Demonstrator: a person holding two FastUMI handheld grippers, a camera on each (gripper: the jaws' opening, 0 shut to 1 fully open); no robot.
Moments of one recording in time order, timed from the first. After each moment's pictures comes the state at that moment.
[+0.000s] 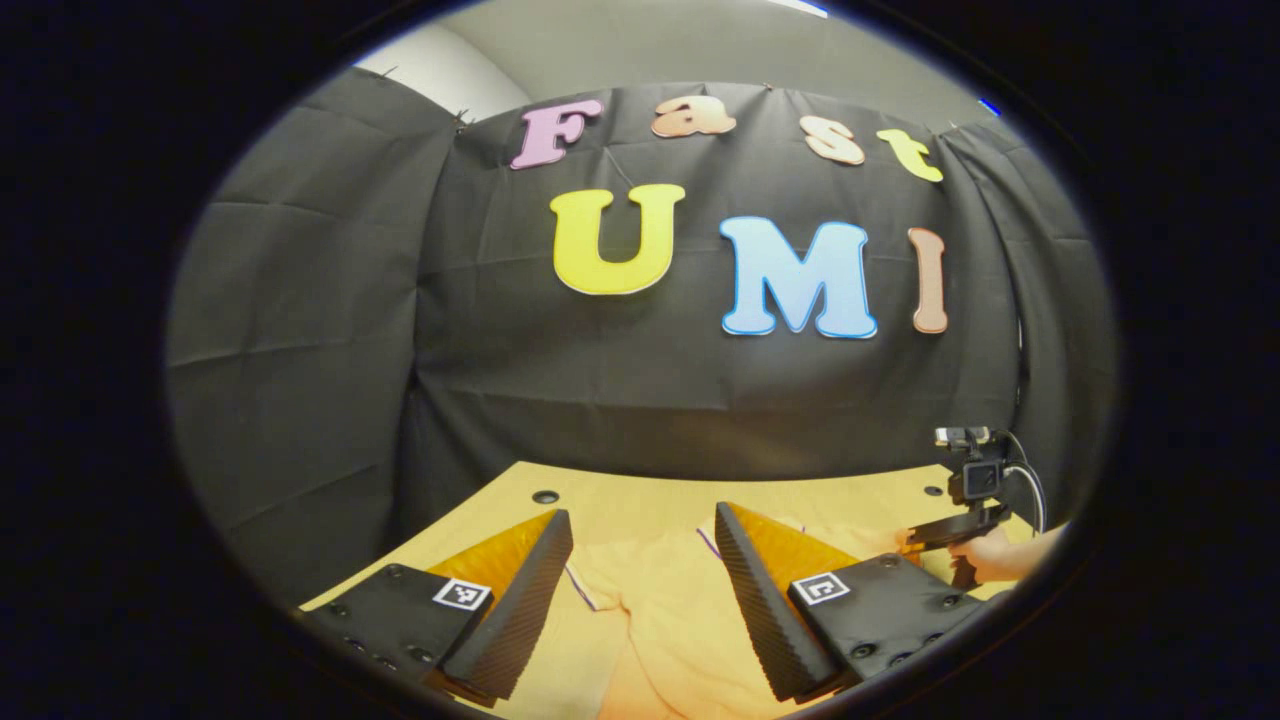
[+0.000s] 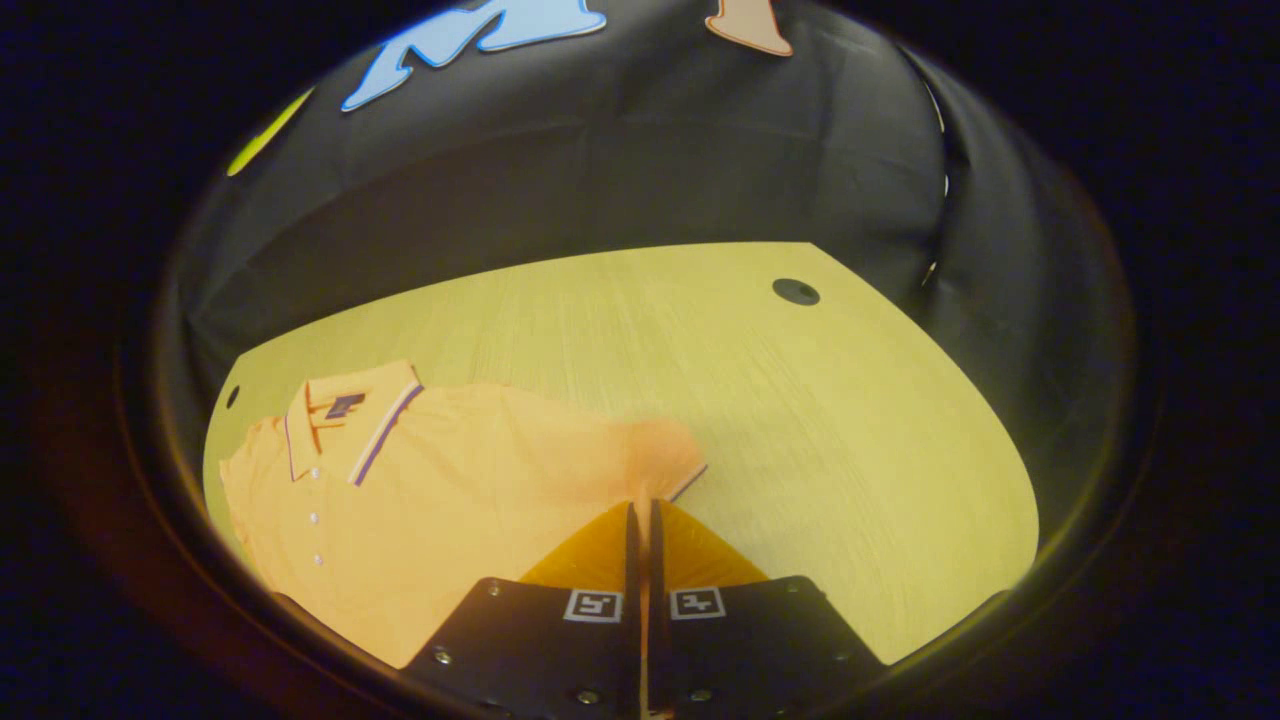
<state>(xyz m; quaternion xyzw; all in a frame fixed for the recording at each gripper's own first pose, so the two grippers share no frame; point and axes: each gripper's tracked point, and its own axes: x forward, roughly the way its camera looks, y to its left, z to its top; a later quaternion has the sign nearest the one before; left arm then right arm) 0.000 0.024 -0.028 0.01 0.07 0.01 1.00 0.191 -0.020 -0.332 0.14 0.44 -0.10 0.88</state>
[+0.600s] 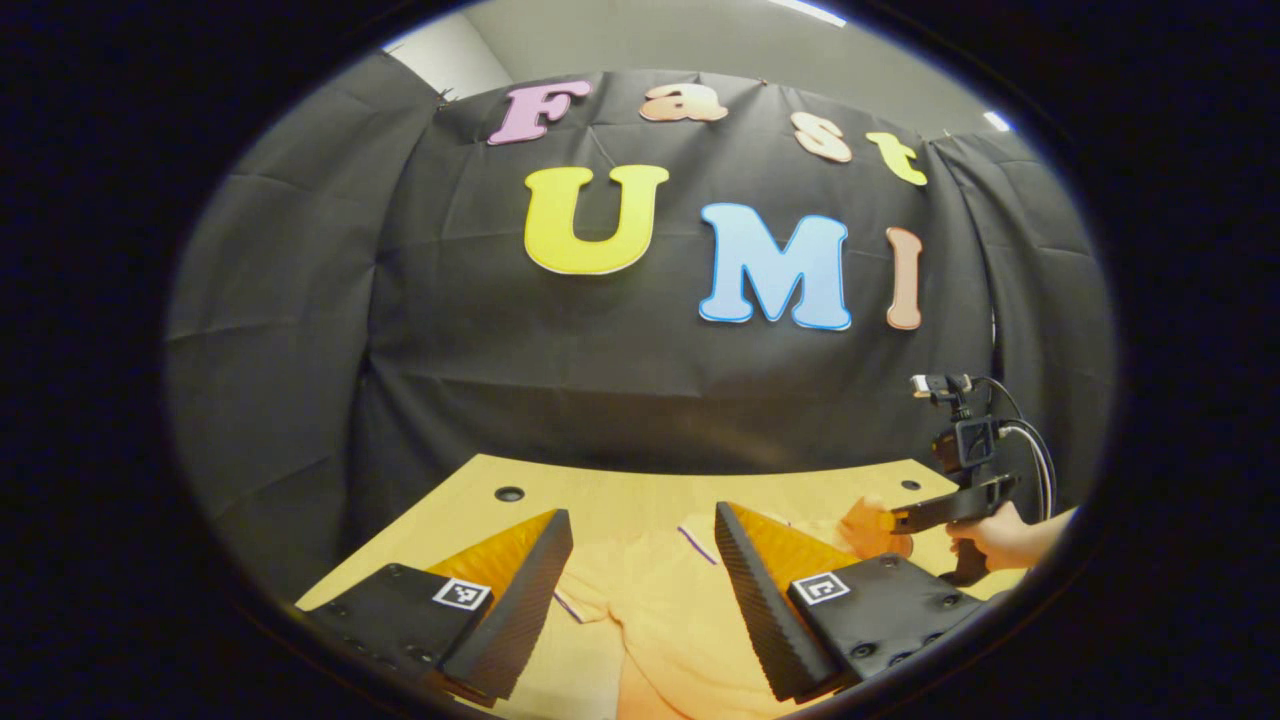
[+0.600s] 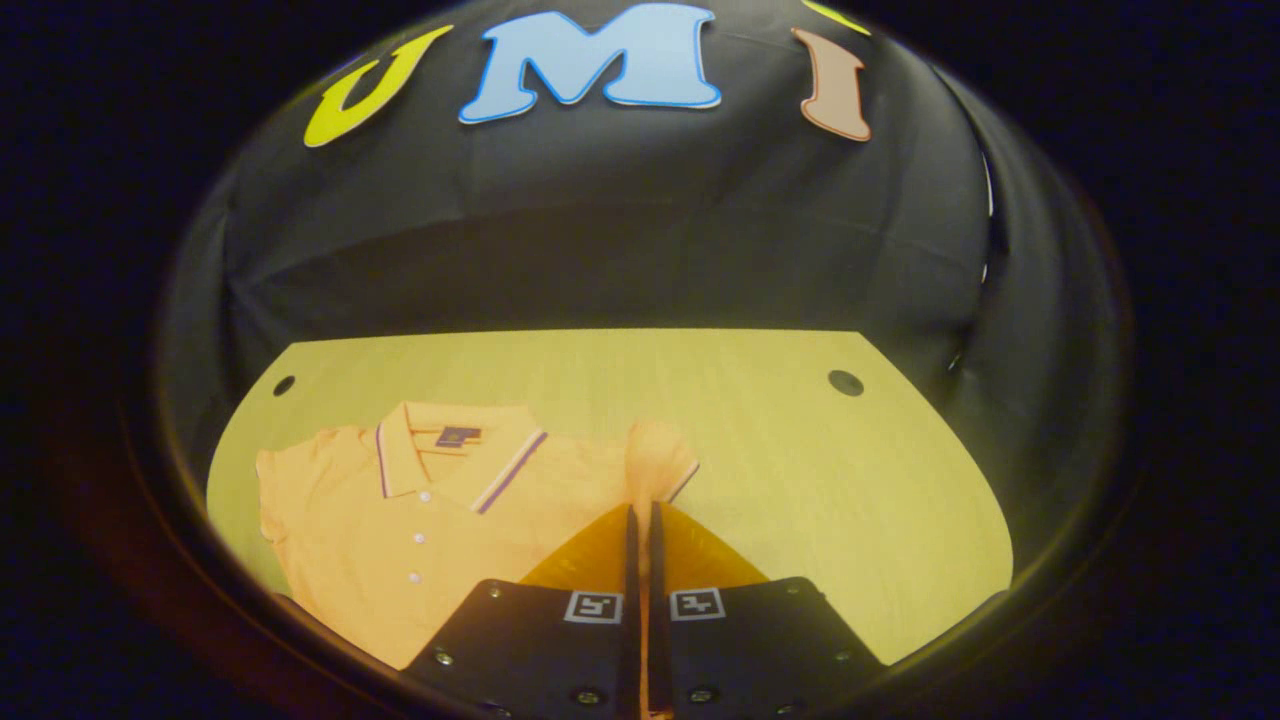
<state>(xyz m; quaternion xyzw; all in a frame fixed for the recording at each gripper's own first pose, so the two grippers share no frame) 0.006 0.014 -0.036 0.00 0.08 -0.05 1.00 0.211 0.061 -0.253 0.09 0.37 -0.03 0.92</state>
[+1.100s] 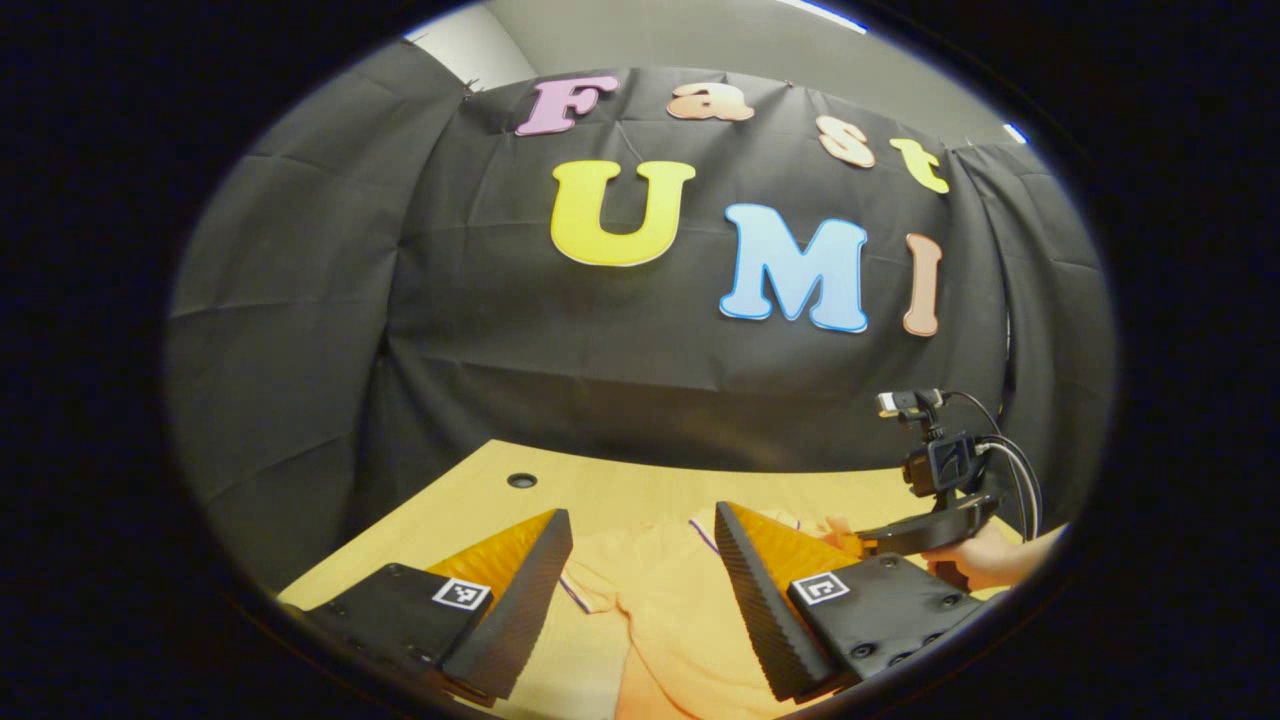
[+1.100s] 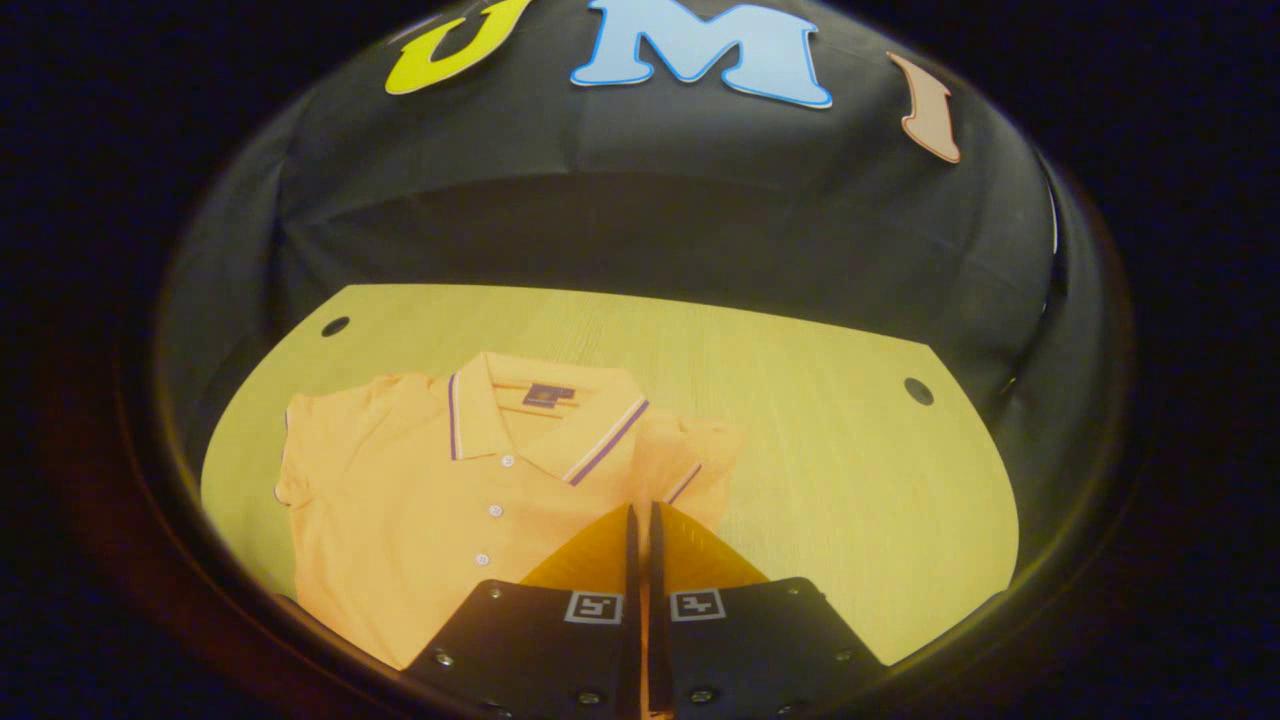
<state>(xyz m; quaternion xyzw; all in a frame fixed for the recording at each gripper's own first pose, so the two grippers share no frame) 0.003 0.019 -0.040 -0.02 0.09 -0.03 1.00 0.207 0.126 -0.271 0.05 0.40 0.04 0.91</state>
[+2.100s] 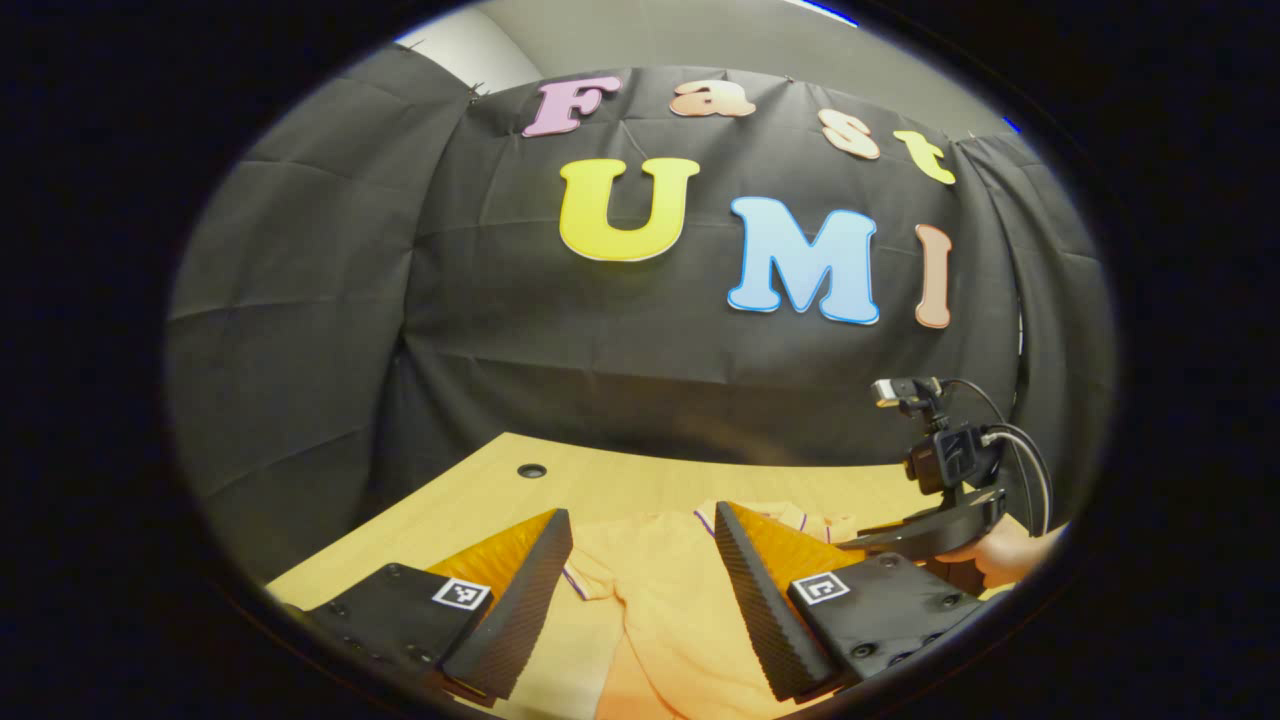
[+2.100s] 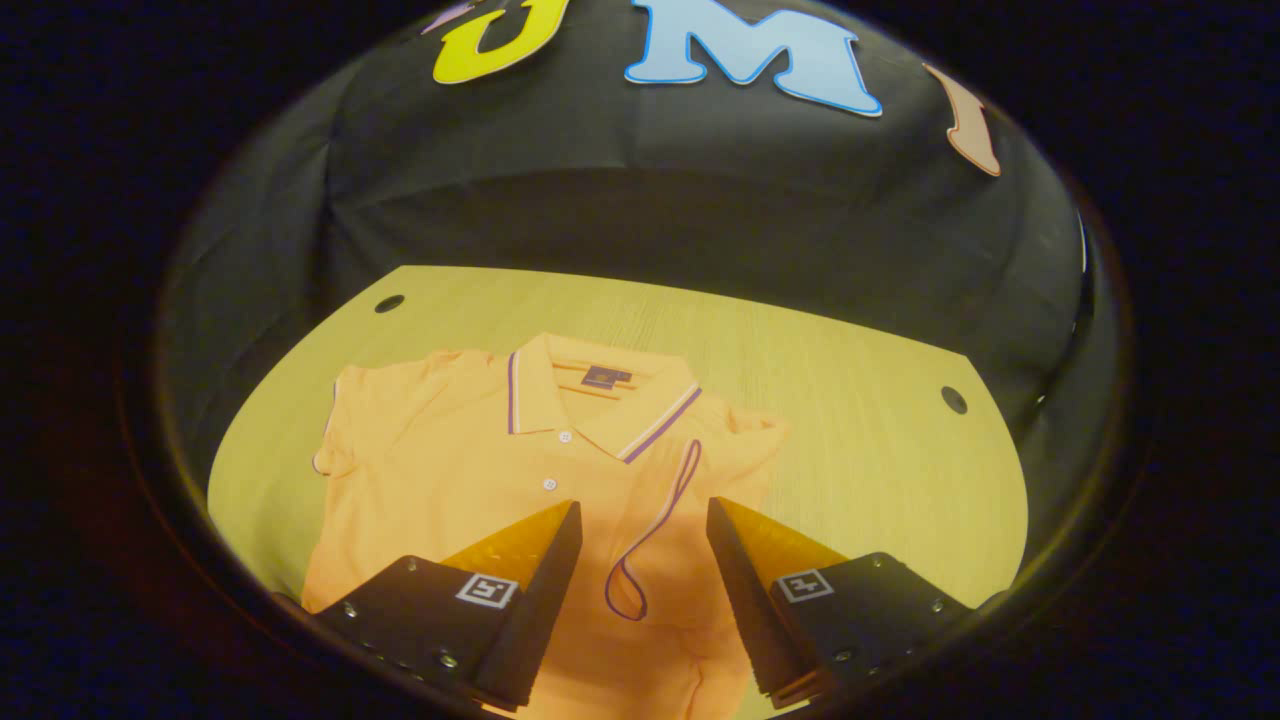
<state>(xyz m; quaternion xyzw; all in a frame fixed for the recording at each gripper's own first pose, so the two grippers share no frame) -0.002 0.024 -0.046 -0.01 0.10 0.00 1.00 0.184 0.142 -0.248 0.04 0.39 0.10 0.91</state>
